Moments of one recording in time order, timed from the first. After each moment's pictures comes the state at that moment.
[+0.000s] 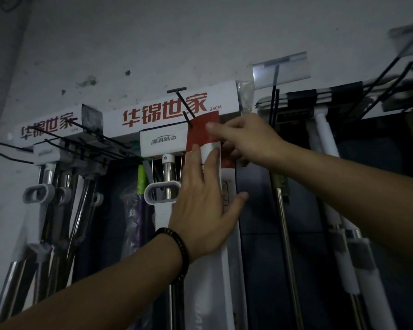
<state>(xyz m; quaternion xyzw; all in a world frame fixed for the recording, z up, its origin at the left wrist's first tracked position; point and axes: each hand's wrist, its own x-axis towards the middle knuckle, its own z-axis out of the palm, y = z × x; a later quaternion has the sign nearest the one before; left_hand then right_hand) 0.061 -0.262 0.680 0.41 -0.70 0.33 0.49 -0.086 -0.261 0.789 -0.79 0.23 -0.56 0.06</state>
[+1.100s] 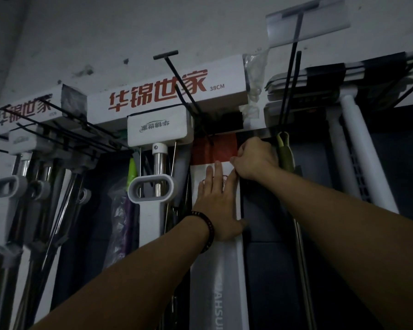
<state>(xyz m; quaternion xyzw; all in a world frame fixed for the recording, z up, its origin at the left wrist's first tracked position) 0.066 -0.424 0.697 0.53 -0.73 0.32 0.31 -0.063 -0.433 0.794 -0.67 0.45 -0.59 -0.08</state>
